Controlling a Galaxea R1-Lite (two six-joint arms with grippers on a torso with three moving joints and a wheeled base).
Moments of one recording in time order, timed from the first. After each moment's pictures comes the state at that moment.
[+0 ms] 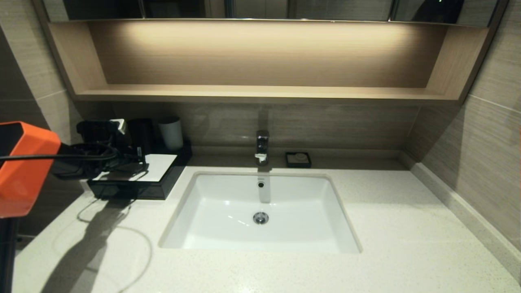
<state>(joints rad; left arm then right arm) 0.19 2.35 -1.58 -0.40 -0.11 0.02 0.00 0.00 0.00 0.00 0.00 -0.01</state>
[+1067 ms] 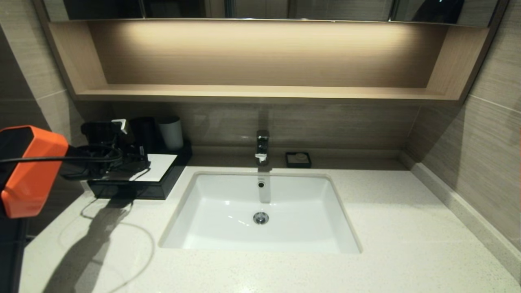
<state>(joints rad) 0.18 2.40 -1.63 -0.42 -0.10 0.00 0.00 0.00 0.00 0.00 0.00 -0.01</state>
